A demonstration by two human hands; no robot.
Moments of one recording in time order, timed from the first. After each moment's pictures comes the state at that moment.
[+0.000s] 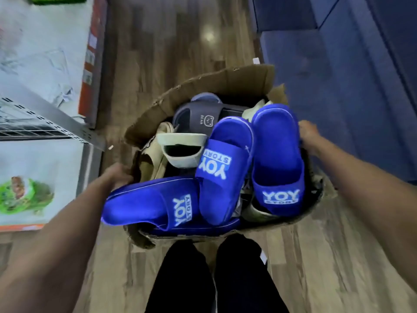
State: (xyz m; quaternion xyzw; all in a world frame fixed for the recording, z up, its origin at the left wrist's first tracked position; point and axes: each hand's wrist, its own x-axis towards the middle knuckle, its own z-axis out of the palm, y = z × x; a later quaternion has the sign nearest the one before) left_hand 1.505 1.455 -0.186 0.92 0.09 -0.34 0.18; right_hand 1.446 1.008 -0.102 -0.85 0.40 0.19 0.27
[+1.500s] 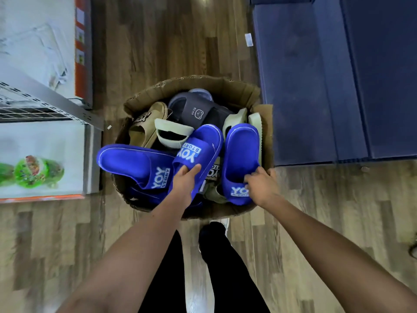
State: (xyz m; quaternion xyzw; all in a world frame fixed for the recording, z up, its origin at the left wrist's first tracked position) left_hand 1.363 1.274 -0.049 0.61 0.38 -0.34 0.60; right_hand 1.293 1.094 -0.059 -0.95 0.06 0.31 0.04
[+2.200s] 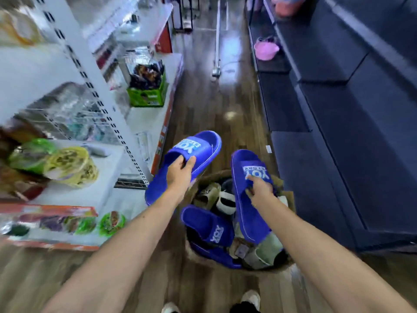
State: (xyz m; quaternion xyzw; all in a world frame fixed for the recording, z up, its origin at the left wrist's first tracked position) left_hand 1.446 1.453 0.237 0.80 0.10 -0.04 0.59; right_hand 1.411 1.272 0.205 -0.44 0.51 -0.02 0.74
